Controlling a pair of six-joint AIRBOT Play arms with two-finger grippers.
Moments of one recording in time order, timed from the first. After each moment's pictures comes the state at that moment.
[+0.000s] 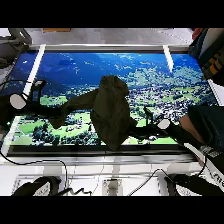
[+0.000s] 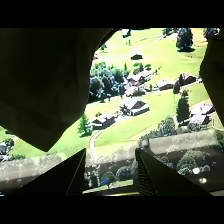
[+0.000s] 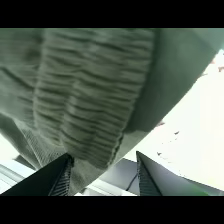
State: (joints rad) left arm 0.05 -1.09 1.00 1.33 -1.15 -1.35; right arm 0.30 -1.25 0.59 -0.66 0.75 1.40
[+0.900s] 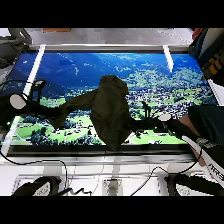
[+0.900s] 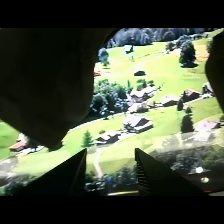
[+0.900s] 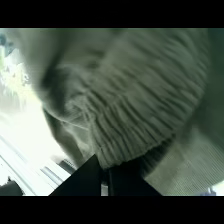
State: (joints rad) left arm 0.07 -1.09 0.99 1.37 -1.15 -1.36; right arm 0.26 -1.34 0.71 -0.40 0.83 1.12
